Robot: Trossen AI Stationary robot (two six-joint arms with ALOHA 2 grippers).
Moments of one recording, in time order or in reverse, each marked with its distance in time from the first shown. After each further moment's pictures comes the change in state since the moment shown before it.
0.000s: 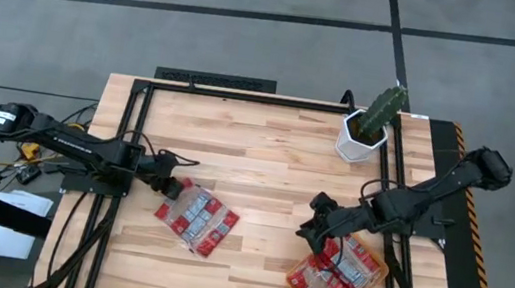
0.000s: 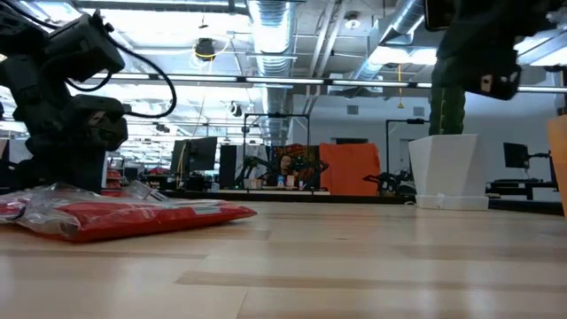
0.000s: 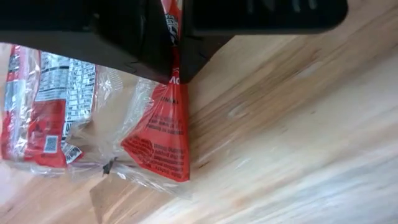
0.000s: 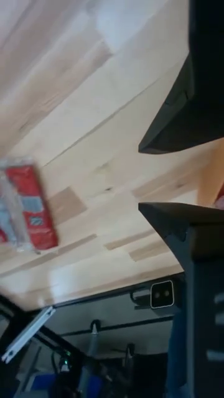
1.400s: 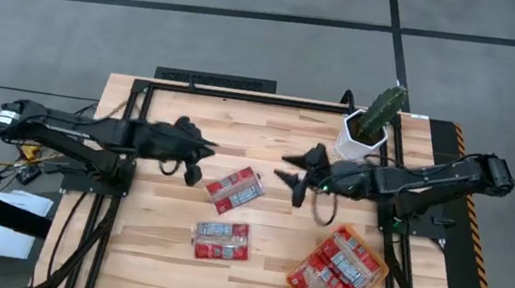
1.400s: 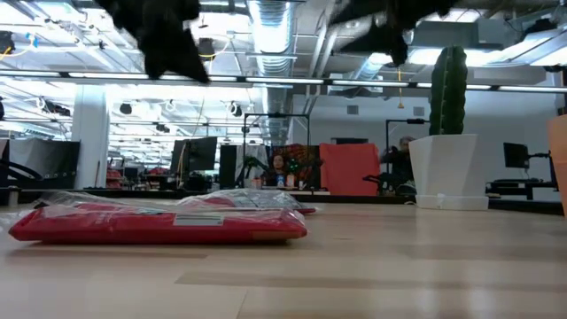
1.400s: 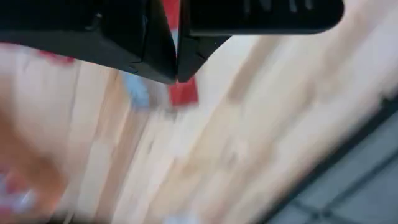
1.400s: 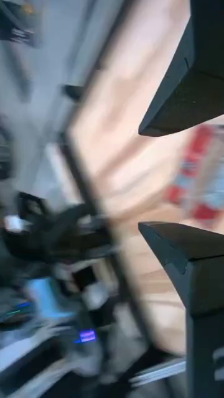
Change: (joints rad) left arm 0.020 0.098 0.558 -0.010 -0.347 0.857; right arm -0.281 0.034 0.072 0.384 0.238 -0.634
